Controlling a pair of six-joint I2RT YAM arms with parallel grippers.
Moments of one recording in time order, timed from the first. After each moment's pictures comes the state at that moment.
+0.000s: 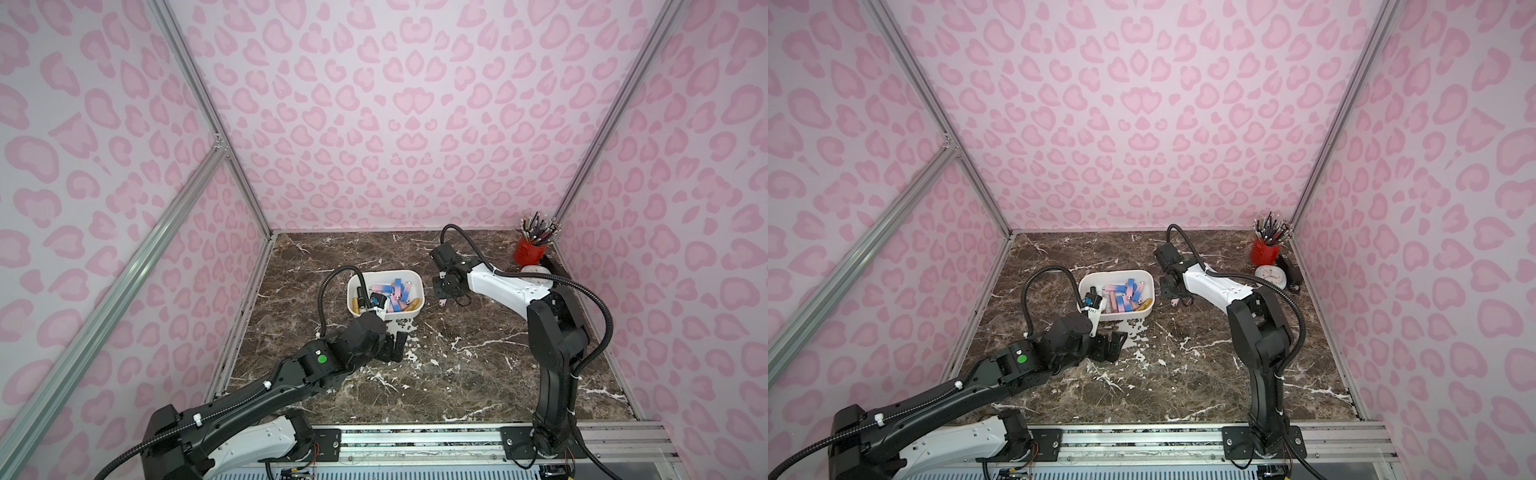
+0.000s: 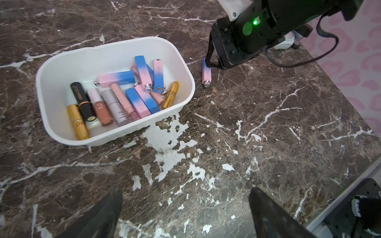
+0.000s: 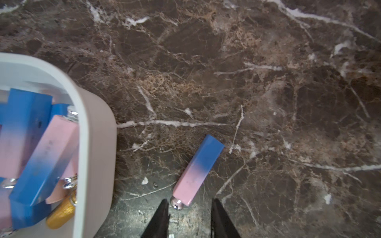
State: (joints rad) left arm -0.95 1.05 0.80 -0.45 -0.26 -0.49; right arm 0.53 1.97 1.49 -0.70 0.19 0.38
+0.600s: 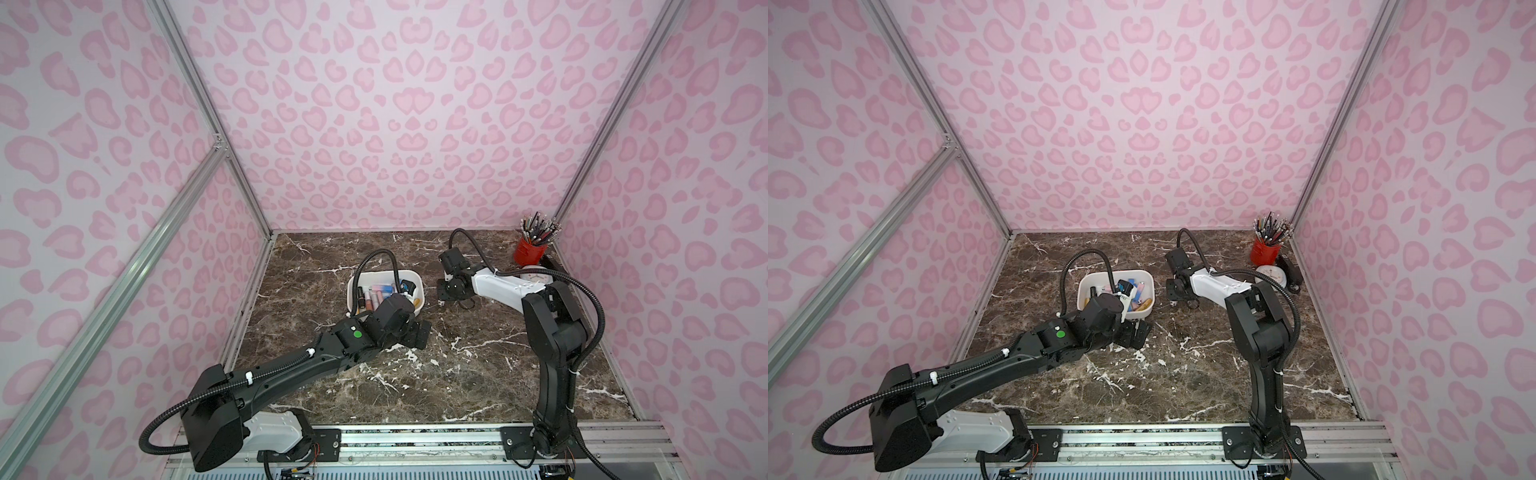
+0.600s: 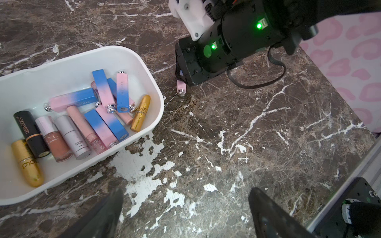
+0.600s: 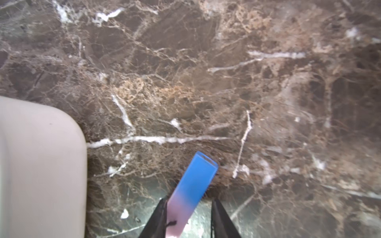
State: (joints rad) left arm -0.95 1.31 0.97 -0.39 -0.18 -0.44; right arm 0.47 2.02 1.40 -0.53 0.09 0.39
